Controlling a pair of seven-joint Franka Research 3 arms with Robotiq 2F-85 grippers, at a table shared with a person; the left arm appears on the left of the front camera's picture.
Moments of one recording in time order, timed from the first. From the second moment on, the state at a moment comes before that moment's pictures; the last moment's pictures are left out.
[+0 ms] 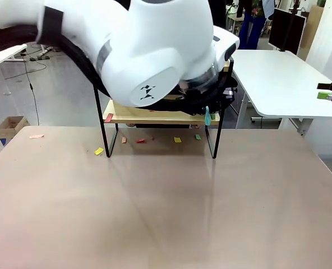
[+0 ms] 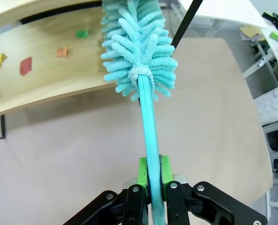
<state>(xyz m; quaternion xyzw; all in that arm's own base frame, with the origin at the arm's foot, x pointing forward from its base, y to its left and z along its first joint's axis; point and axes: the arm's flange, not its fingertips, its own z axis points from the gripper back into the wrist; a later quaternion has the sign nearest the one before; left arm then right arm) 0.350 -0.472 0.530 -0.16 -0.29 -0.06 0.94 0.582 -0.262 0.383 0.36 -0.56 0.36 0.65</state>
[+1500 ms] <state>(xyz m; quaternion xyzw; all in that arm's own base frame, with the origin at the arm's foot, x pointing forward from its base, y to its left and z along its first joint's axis) 0.369 -0.490 0.477 -0.12 -0.27 -0.03 0.96 0.582 -0.262 0.383 0.36 -0.56 0.36 0.65</state>
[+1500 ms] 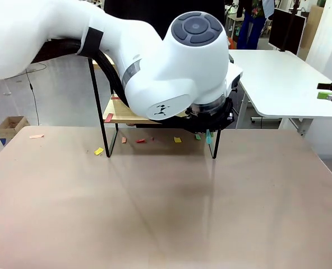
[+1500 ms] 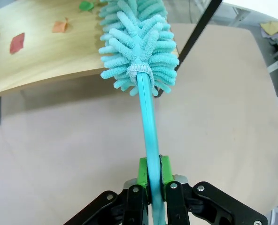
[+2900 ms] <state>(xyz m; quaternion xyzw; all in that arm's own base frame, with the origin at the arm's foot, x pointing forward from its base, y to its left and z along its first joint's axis) 0.403 -0.254 0.494 0.06 -0.26 0.07 0.96 0.582 -0.261 0.383 0.36 -0.56 0.36 0.65</state>
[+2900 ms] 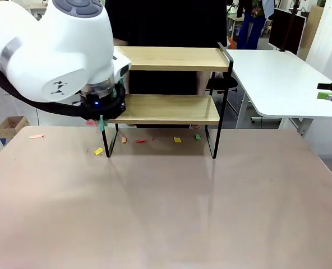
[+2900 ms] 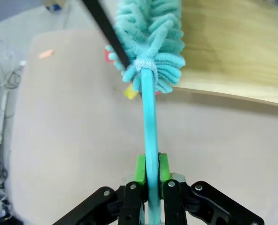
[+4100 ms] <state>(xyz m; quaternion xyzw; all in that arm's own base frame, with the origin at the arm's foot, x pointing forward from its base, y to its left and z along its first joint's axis) 0.382 -0.258 0.528 0.04 -0.32 0.02 0.95 0.582 -0.262 0.383 0.36 -0.56 0.36 0.65</state>
